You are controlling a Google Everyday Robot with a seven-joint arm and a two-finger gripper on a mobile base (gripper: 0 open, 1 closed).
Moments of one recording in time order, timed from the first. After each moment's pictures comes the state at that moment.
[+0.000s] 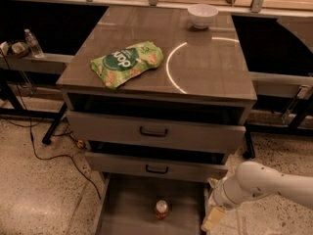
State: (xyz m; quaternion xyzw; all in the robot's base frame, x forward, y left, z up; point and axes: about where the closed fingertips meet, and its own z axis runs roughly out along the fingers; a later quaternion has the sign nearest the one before) arm 0.427 -0.190 0.426 -0.57 0.79 0.15 0.16
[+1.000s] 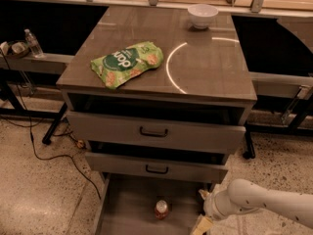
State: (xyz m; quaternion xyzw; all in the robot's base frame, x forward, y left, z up) arm 0.423 -0.167 0.329 -0.54 0.80 0.20 0.19
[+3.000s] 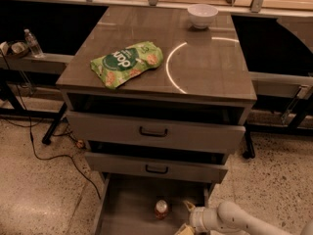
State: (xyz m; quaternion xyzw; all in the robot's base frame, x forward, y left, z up) arm 0.437 -0.107 0.198 -0.46 0.78 0.31 0.30
